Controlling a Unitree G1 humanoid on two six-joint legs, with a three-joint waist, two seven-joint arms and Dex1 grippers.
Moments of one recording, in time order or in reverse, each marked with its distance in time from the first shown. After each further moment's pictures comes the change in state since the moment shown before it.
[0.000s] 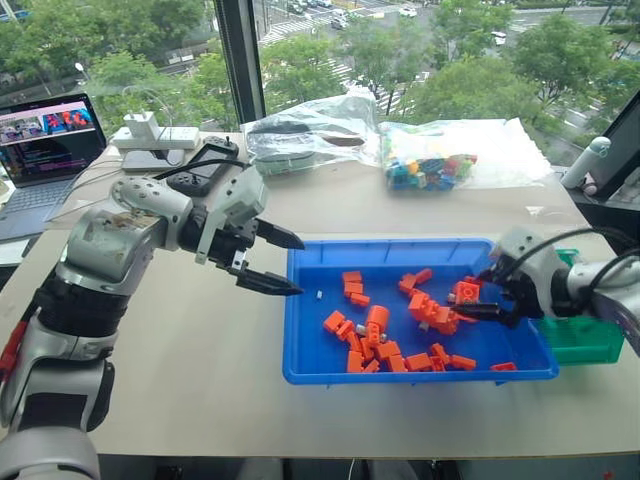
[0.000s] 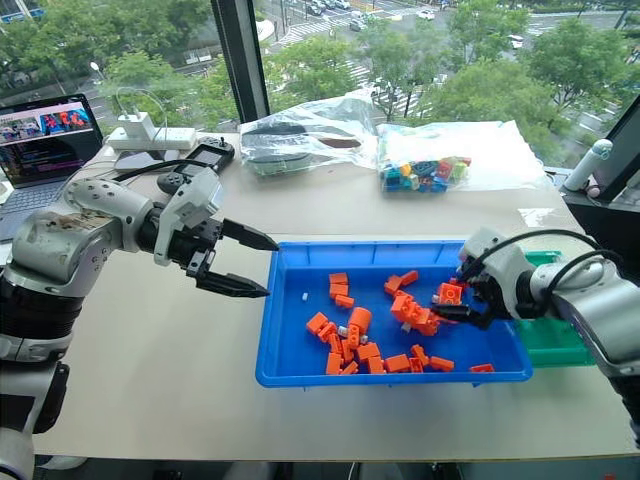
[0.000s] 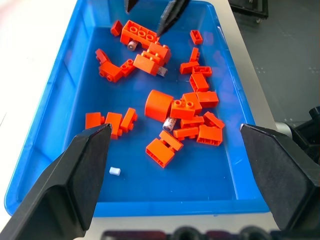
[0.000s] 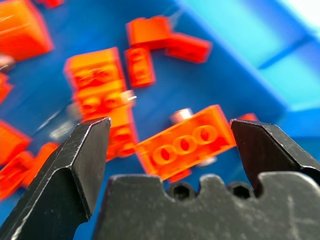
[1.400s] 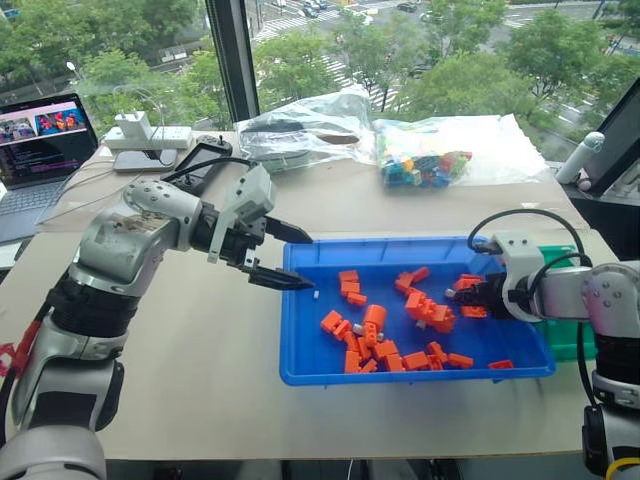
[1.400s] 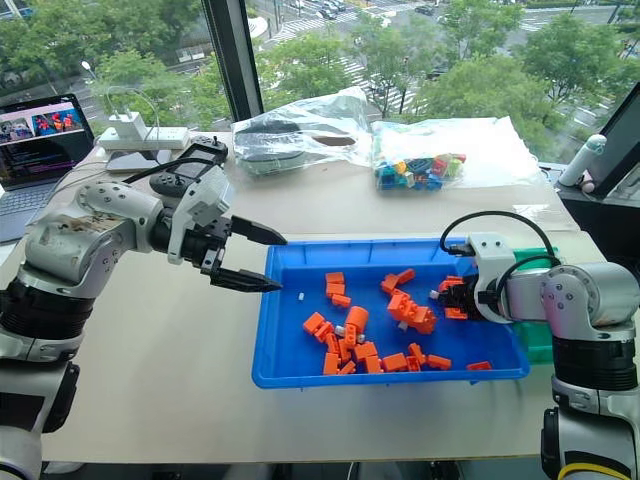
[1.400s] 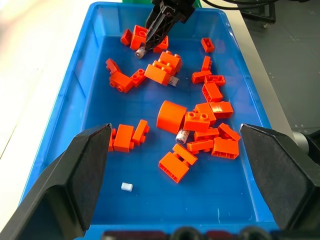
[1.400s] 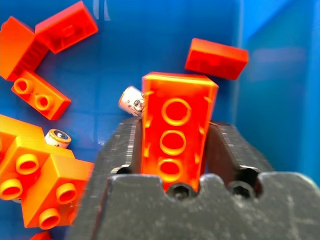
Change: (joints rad) left arm -0.005 -0.032 -0.007 0.004 0.005 -0.016 0.058; right arm -0.133 0.344 -0.258 0.055 0.415 0.673 -0.862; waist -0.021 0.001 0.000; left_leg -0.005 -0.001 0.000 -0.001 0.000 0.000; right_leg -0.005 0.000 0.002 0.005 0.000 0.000
